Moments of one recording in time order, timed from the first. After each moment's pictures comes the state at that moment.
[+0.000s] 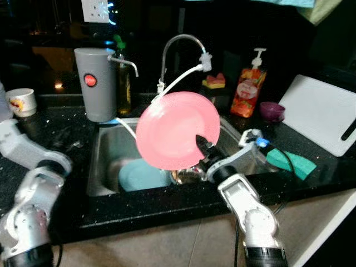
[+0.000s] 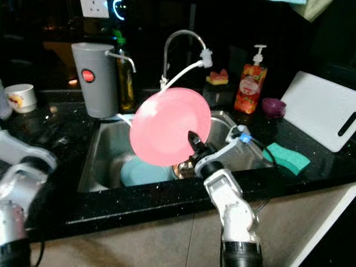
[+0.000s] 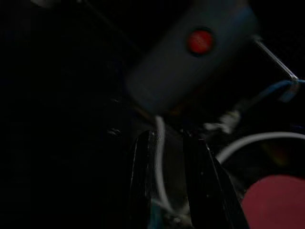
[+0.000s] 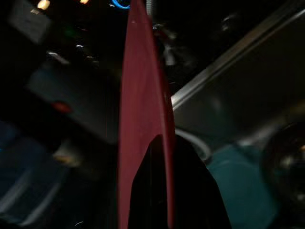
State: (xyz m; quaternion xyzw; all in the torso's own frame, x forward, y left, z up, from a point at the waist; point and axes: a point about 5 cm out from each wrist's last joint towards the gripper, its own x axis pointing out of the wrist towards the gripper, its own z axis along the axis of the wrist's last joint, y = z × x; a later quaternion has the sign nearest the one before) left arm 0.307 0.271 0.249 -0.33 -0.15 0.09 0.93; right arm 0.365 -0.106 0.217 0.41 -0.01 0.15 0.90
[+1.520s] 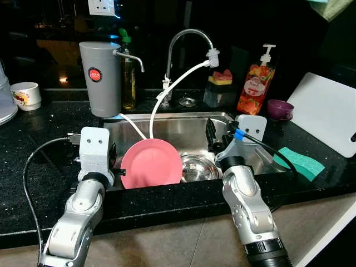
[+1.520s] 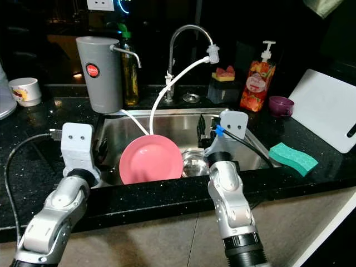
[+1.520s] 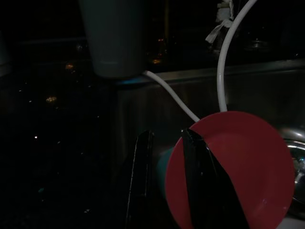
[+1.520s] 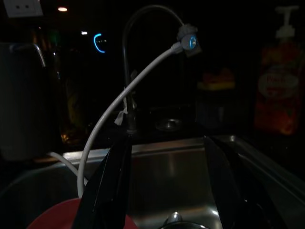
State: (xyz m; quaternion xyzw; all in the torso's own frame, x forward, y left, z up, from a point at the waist) left arm 0.311 0.169 0.224 0.05 -0.11 0.03 0.99; right arm 0.343 -0.116 0.245 0.07 -0.20 0.04 0.98
